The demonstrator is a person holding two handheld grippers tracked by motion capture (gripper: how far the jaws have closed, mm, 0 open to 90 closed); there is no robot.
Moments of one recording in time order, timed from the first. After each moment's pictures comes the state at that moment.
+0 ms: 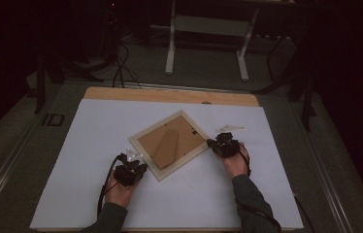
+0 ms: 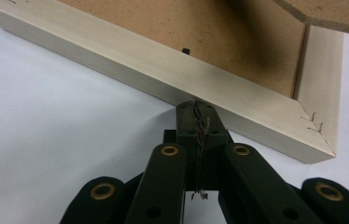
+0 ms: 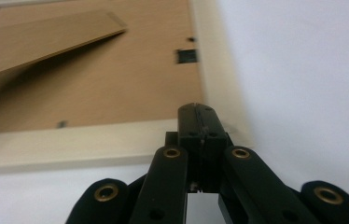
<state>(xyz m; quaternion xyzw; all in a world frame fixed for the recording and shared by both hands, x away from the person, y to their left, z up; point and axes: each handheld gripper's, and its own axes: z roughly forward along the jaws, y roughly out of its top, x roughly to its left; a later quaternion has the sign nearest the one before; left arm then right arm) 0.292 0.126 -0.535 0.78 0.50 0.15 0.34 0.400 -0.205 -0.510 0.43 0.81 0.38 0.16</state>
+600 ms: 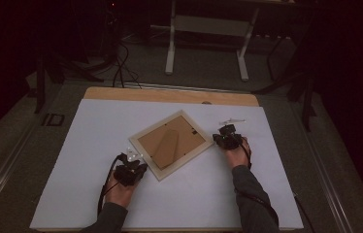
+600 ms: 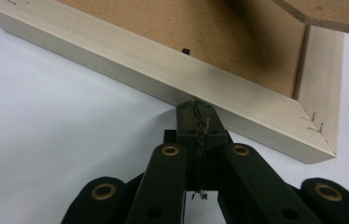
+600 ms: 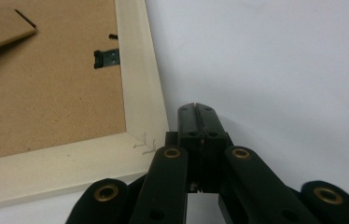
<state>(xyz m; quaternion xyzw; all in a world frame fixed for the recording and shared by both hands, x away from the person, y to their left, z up) 0.292 0.125 -0.535 0.78 0.50 0.16 0.34 0.432 -0.216 -0.520 0.48 0.79 0.33 0.17</state>
